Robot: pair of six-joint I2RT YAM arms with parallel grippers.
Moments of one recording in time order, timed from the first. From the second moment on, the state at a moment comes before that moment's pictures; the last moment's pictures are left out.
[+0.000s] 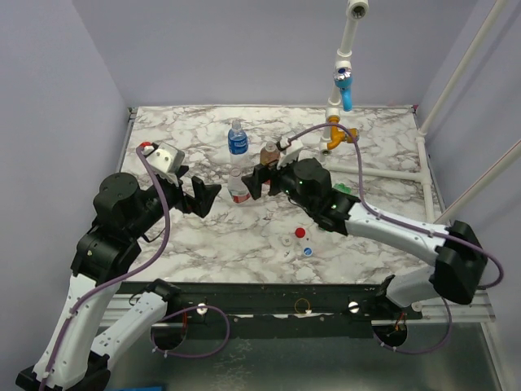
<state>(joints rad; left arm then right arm) -0.43 0.69 1.15 -0.61 0.19 -0.06 0.91 1.50 1.06 0.30 0.18 0.21</state>
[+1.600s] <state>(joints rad) -0.43 0.71 1.15 -0.59 0.32 -0.06 0.73 1.56 0.60 0.10 0.81 0.72</state>
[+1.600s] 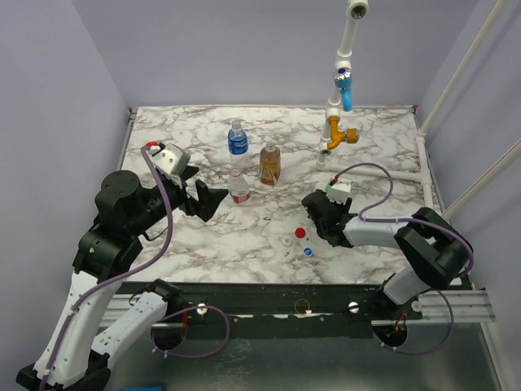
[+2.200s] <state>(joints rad) -0.43 0.69 1.20 -0.55 0.44 0.17 0.94 0.86 0.56 -0.10 0.49 0.60</state>
